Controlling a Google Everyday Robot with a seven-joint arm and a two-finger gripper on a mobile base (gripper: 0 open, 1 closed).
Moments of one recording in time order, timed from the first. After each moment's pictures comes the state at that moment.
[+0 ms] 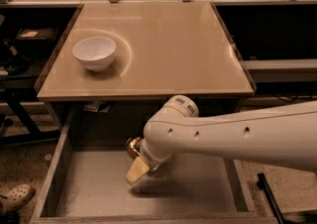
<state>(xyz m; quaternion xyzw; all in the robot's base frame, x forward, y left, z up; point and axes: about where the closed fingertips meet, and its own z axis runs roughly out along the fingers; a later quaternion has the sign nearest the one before) 0.463 0.020 0.610 -0.41 0.90 0.06 0.13</state>
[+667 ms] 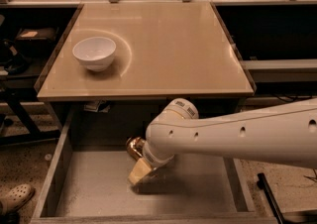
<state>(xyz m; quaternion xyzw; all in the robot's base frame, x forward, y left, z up) 0.464 0.014 0.591 -0.39 0.91 0.06 0.12</state>
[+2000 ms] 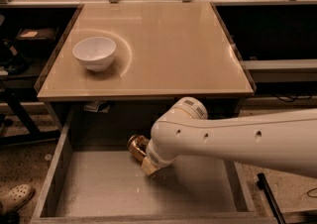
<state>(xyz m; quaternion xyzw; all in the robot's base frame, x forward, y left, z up) 0.455 0.008 0.609 -0.40 0.90 0.06 0.13</state>
